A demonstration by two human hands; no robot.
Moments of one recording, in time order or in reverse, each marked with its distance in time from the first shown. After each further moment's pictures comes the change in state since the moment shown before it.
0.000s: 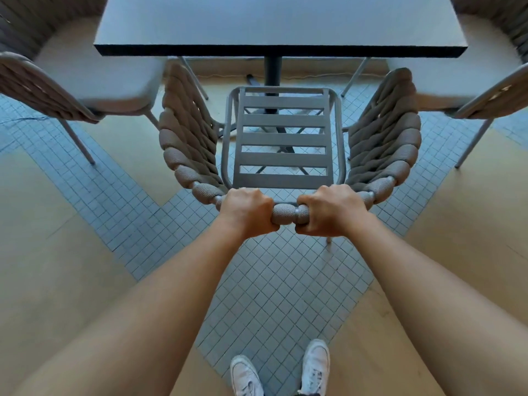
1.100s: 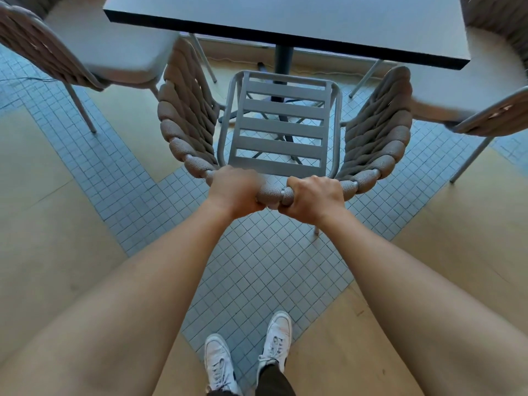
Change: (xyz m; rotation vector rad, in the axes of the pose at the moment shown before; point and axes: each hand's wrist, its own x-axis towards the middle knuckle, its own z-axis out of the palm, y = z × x) left_hand -0.001 0.005 0.005 -0.054 0.138 -0.063; right_hand 0.005 0.002 0.012 0.059 0.133 0.076
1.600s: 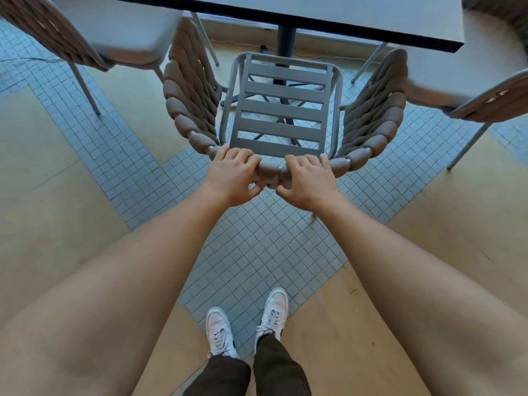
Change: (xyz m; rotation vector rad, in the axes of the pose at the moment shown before) left_hand -0.041 0.013 -0.016 -0.041 -0.058 -0.060; right_hand -0.034 -0.014 -0.013 0.051 -0.071 0.023
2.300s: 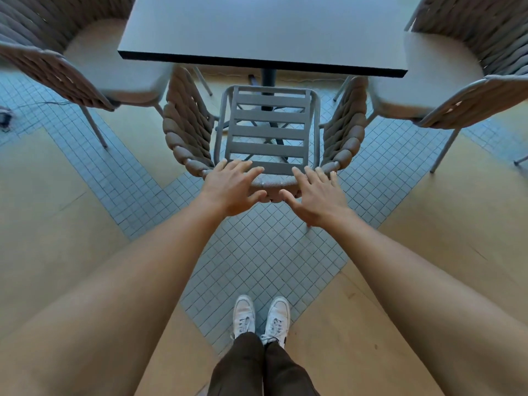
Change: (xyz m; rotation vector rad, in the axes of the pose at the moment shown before) left_hand -0.013 0.033 -0.082 0.021 -0.056 0.051; right_hand -0.062 0.035 -0.060 0.078 -0.101 0.124
